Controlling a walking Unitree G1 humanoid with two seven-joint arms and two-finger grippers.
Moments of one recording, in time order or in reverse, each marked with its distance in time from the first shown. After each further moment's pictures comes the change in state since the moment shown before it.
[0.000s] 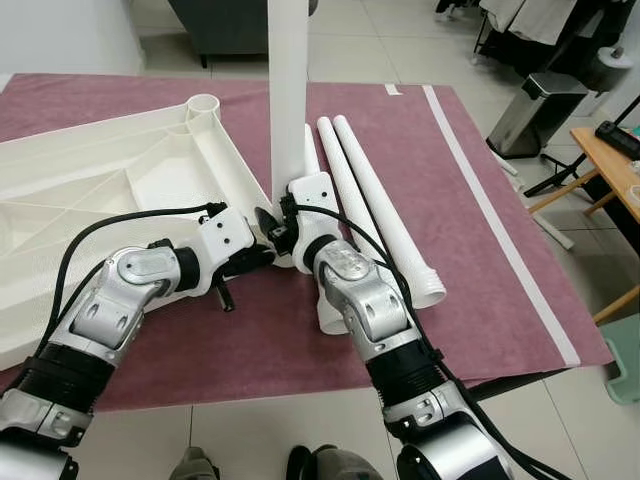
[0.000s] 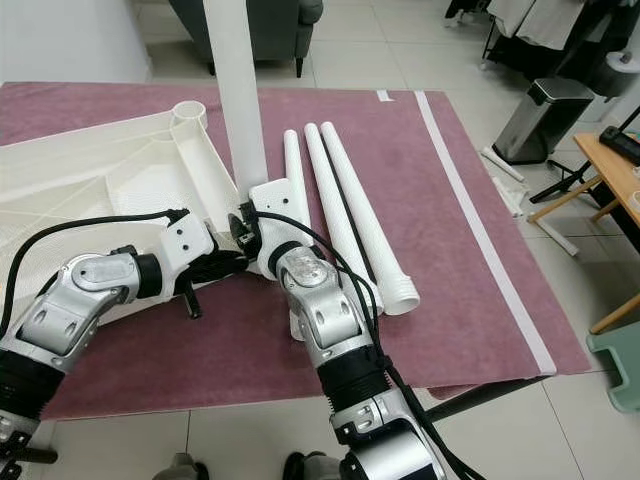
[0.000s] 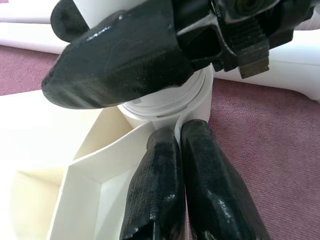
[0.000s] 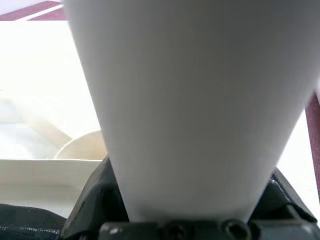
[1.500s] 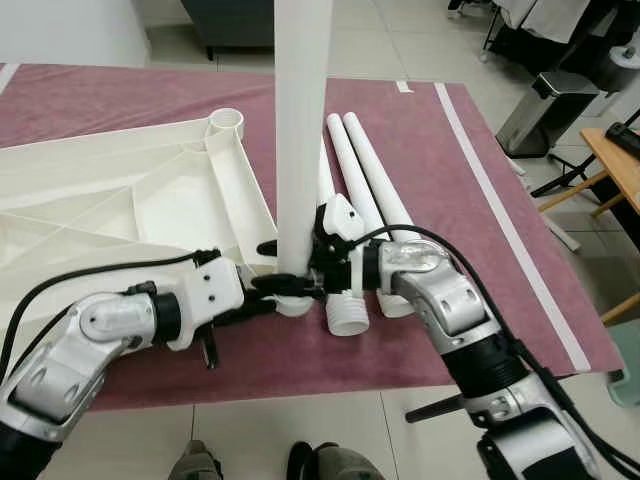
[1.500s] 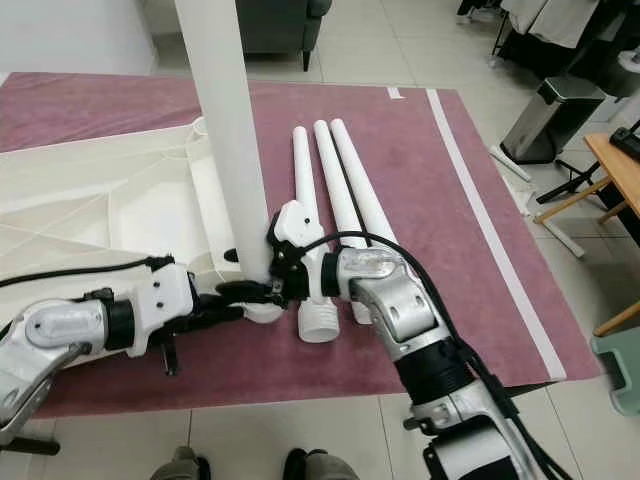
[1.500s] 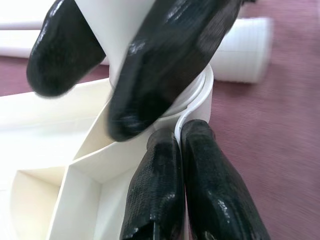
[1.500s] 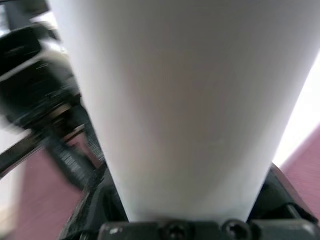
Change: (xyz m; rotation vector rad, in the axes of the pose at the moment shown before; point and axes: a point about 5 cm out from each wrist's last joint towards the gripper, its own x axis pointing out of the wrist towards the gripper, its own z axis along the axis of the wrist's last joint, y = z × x) left arm -0.035 -0.046 0.010 0.025 -0.037 -0.095; right arm -0.032 -0.012 0.008 -0.167 -0.008 0.743
